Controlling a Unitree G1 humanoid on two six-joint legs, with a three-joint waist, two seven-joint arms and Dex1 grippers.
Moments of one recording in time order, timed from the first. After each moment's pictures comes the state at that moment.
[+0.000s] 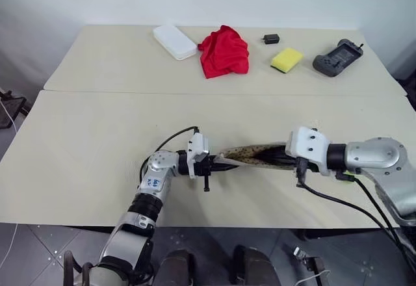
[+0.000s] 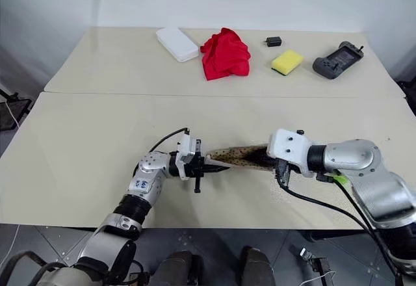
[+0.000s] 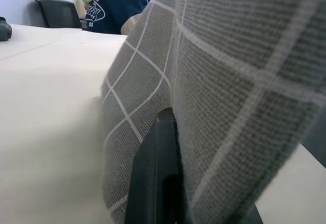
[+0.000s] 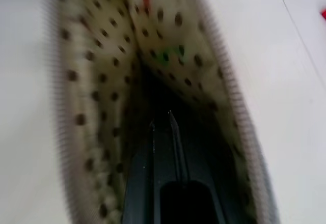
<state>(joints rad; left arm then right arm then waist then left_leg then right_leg) -0.62 0.12 -0.12 0.59 -0.27 -0.18 -1.24 -0.38 -0.96 0.14 -0.37 0.18 0.40 0.95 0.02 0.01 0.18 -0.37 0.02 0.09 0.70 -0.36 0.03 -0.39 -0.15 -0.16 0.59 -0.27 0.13</state>
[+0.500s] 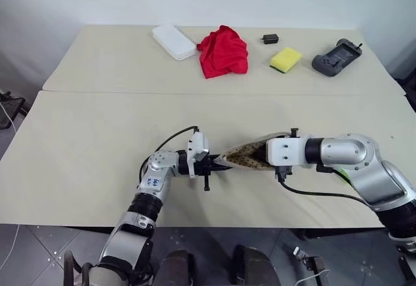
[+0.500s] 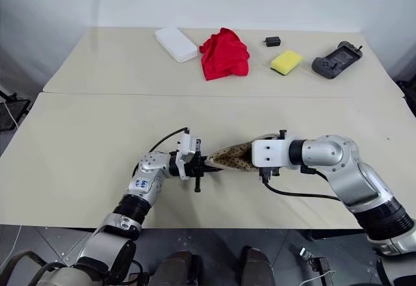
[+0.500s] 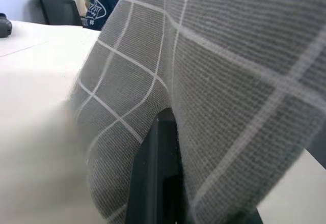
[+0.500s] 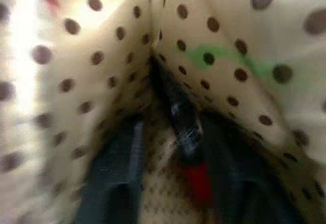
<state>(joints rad) -0.62 0.12 -0.12 0.59 -0.27 -0.16 -1.23 -0.52 -0.88 0.29 -0.19 -0.10 0.10 0.99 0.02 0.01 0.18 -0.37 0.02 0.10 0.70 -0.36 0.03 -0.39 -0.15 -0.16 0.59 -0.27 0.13</state>
